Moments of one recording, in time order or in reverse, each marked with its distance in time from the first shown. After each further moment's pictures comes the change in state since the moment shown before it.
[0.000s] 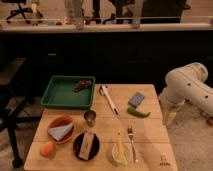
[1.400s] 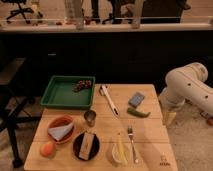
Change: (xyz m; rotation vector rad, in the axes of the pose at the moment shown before) arm 0.000 0.000 0.000 0.000 0.000 0.000
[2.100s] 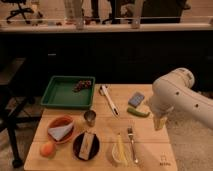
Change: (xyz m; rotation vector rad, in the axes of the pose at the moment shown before) arm -0.068 0.036 -0.009 0.028 -0.022 -0.362
